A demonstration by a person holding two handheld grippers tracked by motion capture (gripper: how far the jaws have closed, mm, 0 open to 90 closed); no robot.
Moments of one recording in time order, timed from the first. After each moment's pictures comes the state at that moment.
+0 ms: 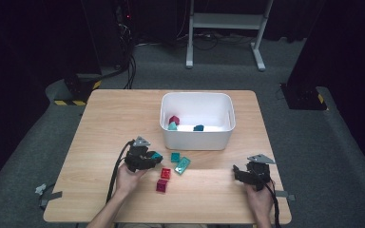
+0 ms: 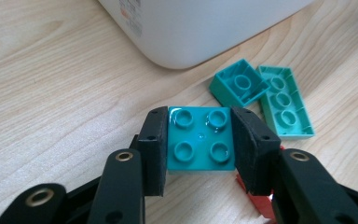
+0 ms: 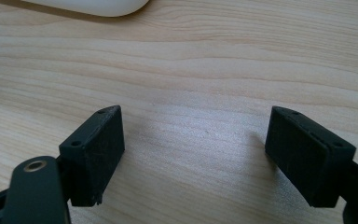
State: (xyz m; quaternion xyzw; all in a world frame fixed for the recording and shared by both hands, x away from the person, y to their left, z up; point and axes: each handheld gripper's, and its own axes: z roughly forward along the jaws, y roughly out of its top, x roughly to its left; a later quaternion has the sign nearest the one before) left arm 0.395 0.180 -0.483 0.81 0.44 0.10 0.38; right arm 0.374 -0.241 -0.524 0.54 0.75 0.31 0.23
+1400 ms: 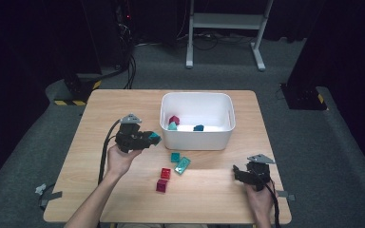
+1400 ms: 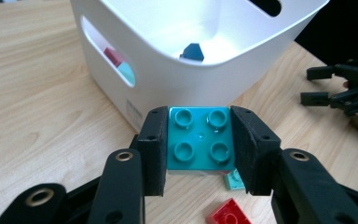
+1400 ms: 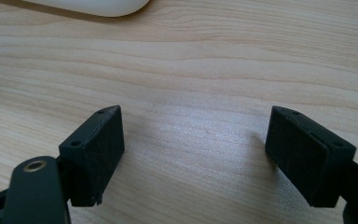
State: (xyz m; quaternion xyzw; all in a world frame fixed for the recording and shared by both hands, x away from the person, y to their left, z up) left arm 0.414 0.193 -0.395 0.79 0.41 0.09 0.44; right arm 0.374 -0.241 -0.524 0.54 0.75 0.31 0.23
